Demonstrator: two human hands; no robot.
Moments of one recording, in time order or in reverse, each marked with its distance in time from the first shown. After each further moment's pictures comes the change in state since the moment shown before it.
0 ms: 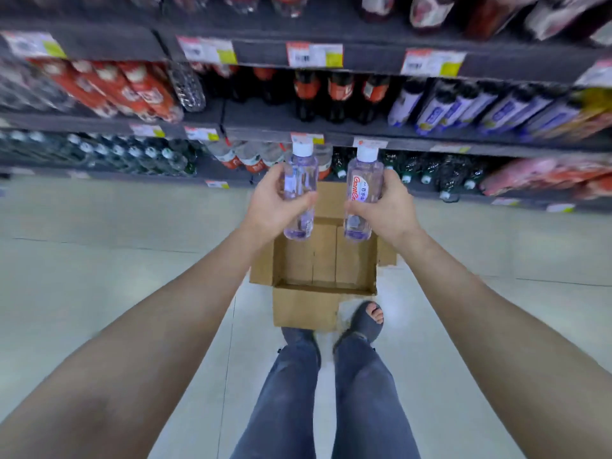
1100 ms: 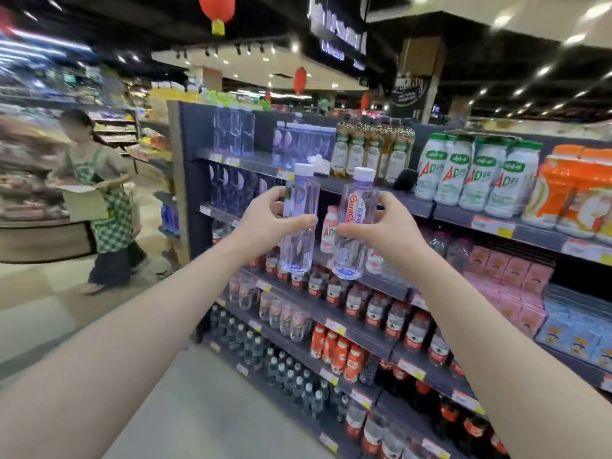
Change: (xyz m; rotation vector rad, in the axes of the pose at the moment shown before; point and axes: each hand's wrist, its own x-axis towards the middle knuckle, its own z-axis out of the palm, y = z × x) left_hand -0.465 0.283 -0.544 -0.027 0.683 0.593; right_hand -0.493 -0.555 0.036 -0.010 -0.170 -1.074
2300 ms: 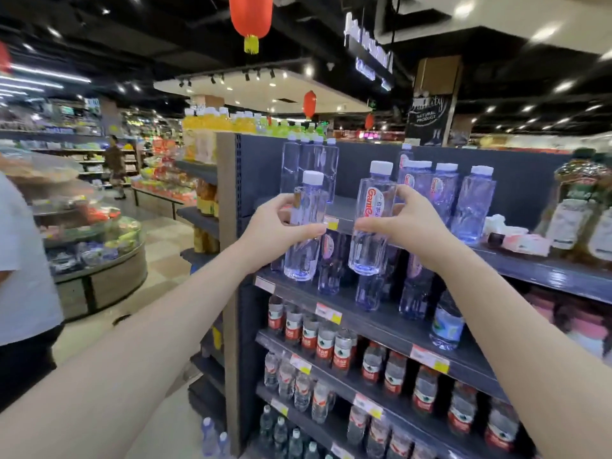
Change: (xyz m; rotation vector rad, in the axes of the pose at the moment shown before) left_hand 0.429 -0.293 -0.375 0.048 -0.033 0.088; right_hand 0.463 -0.116 0.408 -0.019 0.037 -0.049
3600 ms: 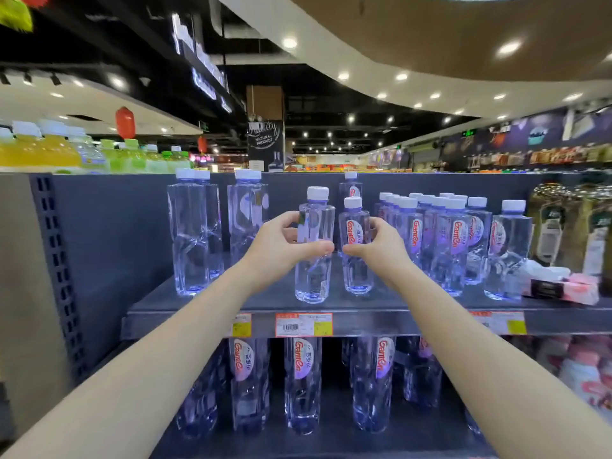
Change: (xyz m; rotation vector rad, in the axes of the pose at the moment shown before) left_hand 0.387 -0.135 0.053 -0.362 -0.560 0.272; right_hand 0.320 0.115 0.091 -0.147 0.633 0.300
